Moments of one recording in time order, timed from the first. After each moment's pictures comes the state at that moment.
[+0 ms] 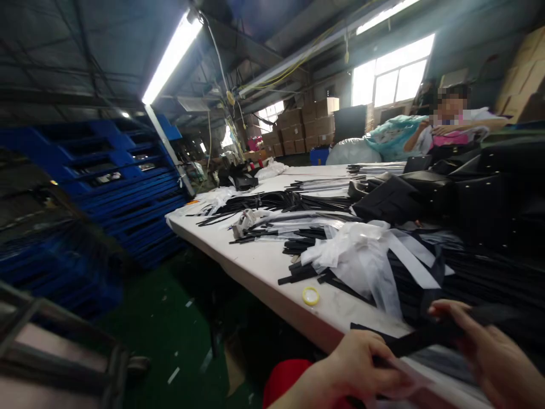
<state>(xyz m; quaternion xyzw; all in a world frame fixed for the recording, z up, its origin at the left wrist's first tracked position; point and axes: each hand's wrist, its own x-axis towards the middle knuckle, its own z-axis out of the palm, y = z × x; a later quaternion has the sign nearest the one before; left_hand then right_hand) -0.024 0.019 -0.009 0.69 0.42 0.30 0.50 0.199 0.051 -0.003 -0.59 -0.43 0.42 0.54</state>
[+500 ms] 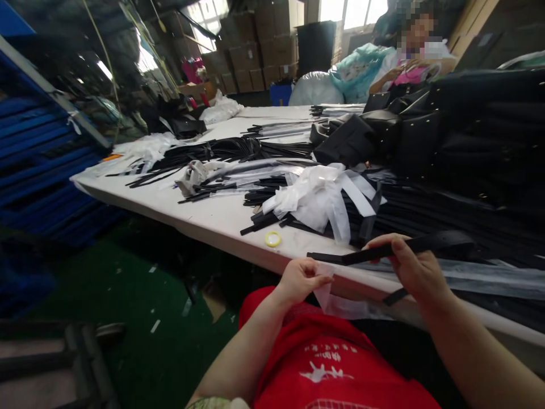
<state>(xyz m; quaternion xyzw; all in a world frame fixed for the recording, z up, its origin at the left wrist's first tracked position) -0.048 0.015 -0.013 0.59 0.44 0.38 0.56 0.203 0.018 0.037 -0.46 -0.58 0.41 0.53</state>
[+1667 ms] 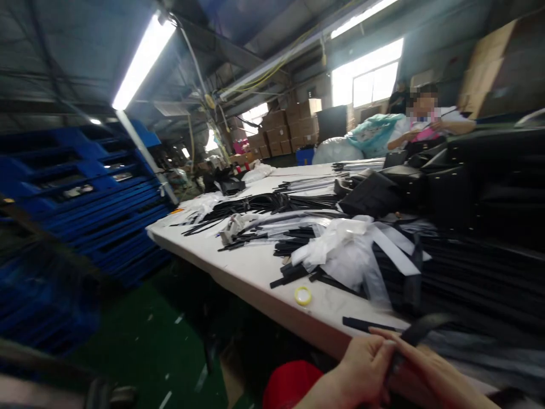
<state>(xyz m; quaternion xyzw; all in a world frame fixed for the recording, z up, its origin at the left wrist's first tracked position) -0.004 0.010 -0.036 0.58 0.47 0.24 0.62 0.194 0.029 -0.034 -0.51 -0.52 0.57 0.38</state>
